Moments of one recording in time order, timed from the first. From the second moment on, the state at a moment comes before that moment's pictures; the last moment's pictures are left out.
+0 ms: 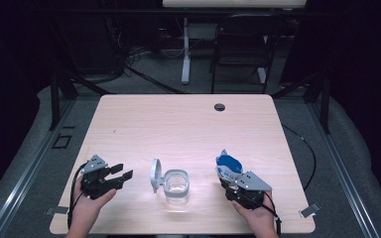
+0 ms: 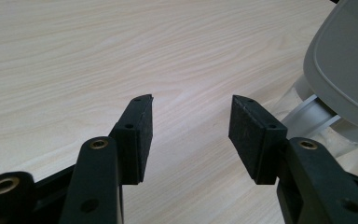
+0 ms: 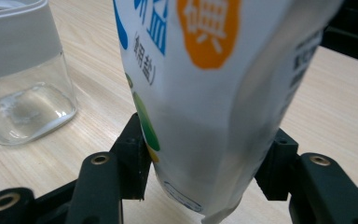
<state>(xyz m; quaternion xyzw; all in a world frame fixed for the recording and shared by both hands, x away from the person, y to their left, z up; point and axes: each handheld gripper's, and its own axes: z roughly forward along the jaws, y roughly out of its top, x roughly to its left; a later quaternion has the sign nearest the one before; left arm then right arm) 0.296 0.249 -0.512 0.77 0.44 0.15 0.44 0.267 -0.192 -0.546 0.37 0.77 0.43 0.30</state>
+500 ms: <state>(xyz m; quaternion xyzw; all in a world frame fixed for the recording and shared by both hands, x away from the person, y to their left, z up) 0.296 0.252 -0.512 0.77 0.44 0.15 0.44 0.269 -0.184 -0.526 0.32 0.78 0.38 0.36</state>
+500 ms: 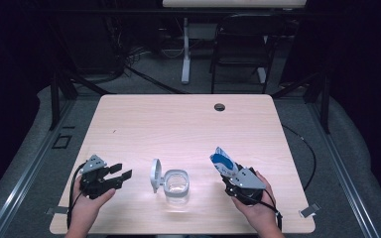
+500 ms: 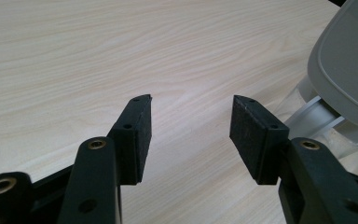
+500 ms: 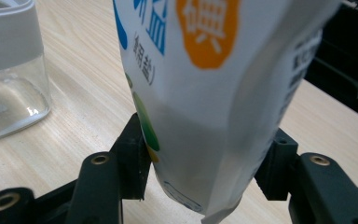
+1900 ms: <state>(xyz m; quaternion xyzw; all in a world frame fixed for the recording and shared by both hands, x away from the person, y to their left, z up) 0.296 0.255 -0.512 0.77 0.44 0.15 0.44 0.271 -0.151 -0.506 0.22 0.82 0.28 0.45</state>
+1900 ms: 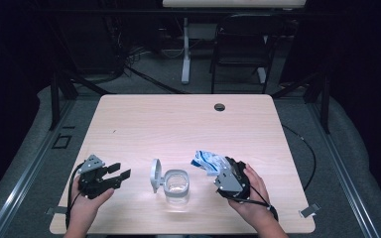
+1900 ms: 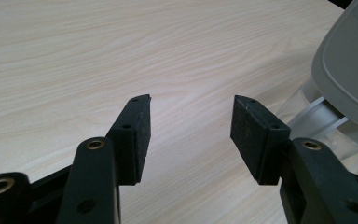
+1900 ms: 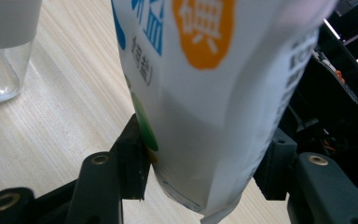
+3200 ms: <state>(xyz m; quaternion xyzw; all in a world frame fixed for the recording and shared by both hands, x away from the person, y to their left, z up) 0.297 0.256 -0.512 0.77 0.44 0.15 0.44 0.277 -0.135 -0.499 0.12 0.86 0.21 0.45</state>
